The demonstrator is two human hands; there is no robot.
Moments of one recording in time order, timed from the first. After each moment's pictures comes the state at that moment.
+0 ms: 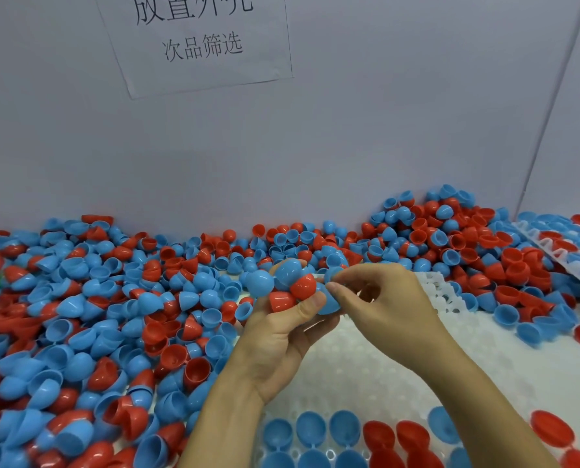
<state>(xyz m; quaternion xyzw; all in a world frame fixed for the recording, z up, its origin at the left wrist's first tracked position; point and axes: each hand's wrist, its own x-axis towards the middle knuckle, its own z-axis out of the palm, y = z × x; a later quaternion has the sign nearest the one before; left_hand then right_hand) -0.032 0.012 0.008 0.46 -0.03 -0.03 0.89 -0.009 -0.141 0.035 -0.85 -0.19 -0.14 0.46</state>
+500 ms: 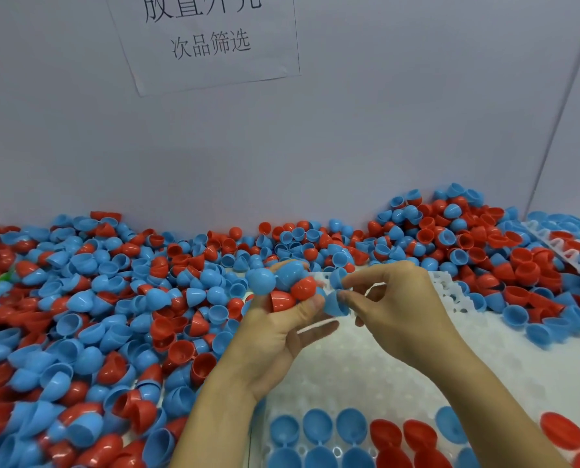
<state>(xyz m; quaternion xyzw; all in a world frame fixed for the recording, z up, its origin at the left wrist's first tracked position) -0.035 0.024 0.008 0.49 -0.02 -0.02 0.87 -0.009 -0.141 0.035 -0.88 -0.14 -0.13 0.43</state>
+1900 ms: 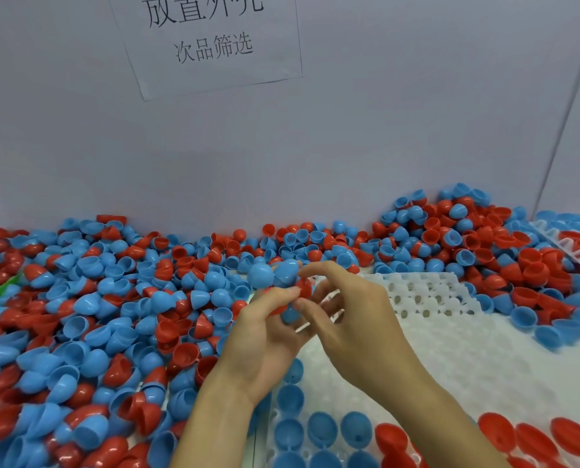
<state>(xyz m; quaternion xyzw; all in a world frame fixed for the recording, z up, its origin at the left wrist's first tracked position) -0.039 0.035 0.013 0.42 -0.04 -0.06 0.91 -0.027 -0.101 0.022 -0.81 -0.25 -0.16 0.50</state>
